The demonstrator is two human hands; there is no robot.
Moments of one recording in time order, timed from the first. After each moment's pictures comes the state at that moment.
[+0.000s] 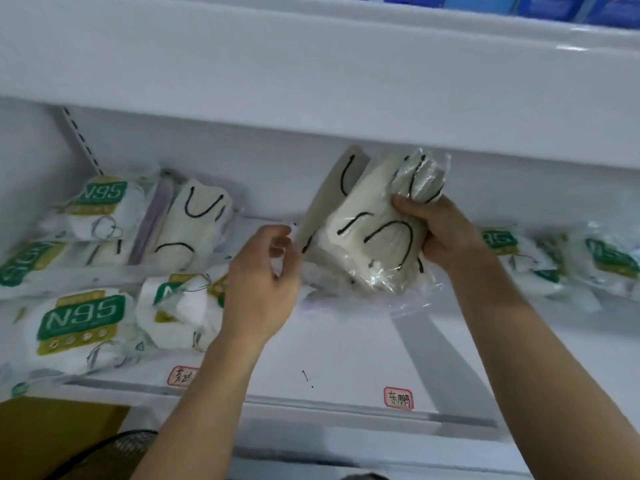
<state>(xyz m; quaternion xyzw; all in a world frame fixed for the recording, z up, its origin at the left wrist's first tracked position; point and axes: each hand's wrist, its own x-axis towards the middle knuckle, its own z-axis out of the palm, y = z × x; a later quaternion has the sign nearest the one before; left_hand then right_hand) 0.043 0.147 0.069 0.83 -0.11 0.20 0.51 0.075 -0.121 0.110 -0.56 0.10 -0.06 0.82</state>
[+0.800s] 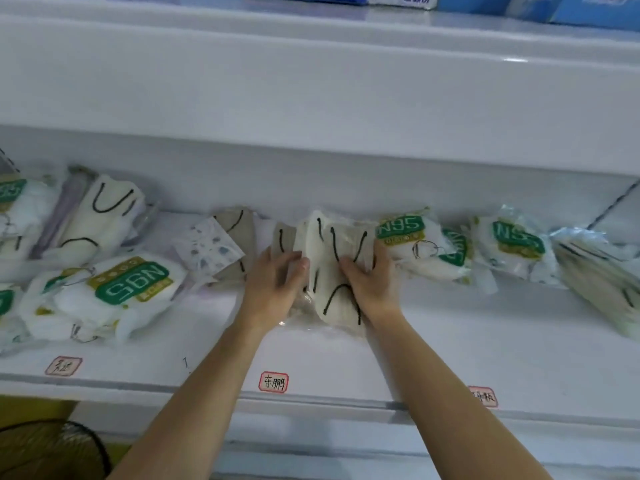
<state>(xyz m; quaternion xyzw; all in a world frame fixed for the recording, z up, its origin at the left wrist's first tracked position) 0.029 -0.018 0.014 0.87 -0.16 0.04 0.47 -0.004 -0.196 0.007 -0.78 0.18 -0.20 0.57</state>
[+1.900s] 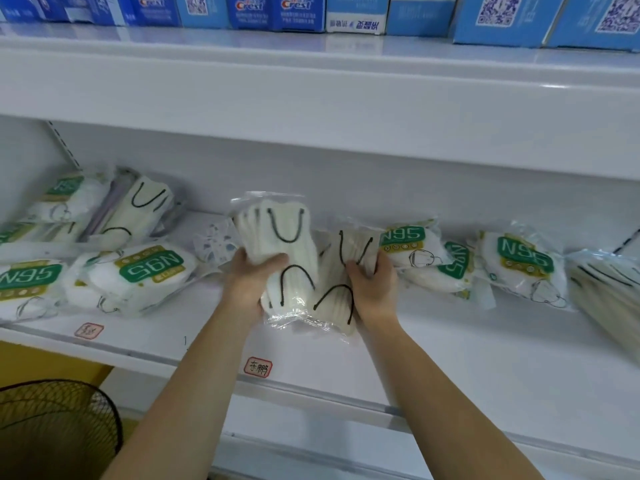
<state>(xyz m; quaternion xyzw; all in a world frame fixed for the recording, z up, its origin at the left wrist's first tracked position) 0.000 -0.023 0.054 0.63 0.12 -0.03 0.77 -0.006 -0.212 0.006 -0.75 0.19 -0.19 0.61</state>
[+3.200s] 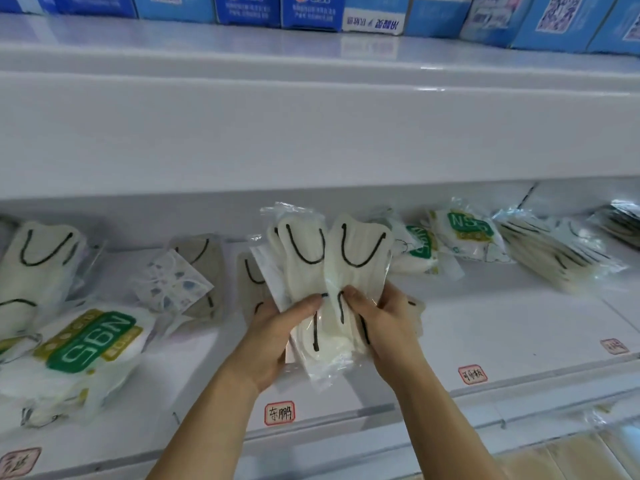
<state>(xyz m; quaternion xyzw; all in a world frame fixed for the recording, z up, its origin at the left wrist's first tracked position) -0.016 -0.015 0.064 0.52 -0.07 -0.31 0.79 -0.079 -0.169 0.051 -0.59 0.23 -0.18 0.75</state>
